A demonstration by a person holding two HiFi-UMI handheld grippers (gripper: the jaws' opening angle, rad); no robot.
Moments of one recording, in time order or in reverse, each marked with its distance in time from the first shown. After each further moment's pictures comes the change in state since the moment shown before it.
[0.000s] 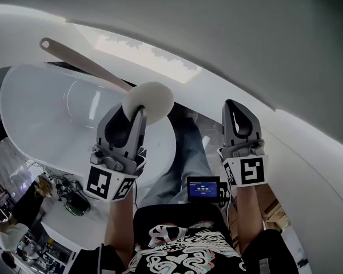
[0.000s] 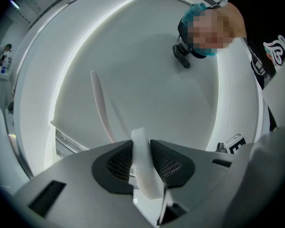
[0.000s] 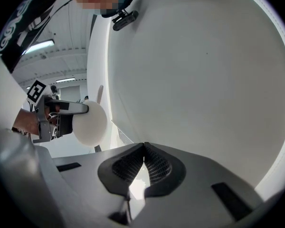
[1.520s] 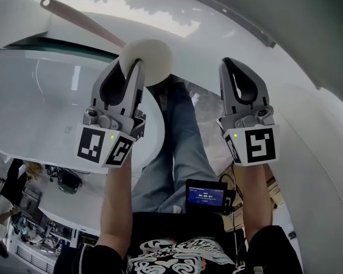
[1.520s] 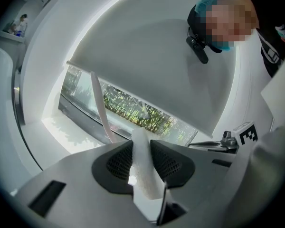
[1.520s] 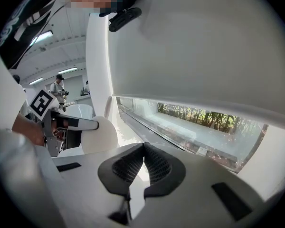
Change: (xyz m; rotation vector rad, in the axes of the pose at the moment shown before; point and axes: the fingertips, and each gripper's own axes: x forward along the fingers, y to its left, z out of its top) left arm 0.069 0.058 -0.199 -0.181 0.160 0.054; right arm 0.075 -0.018 -0.137 -0.014 0.152 0.055
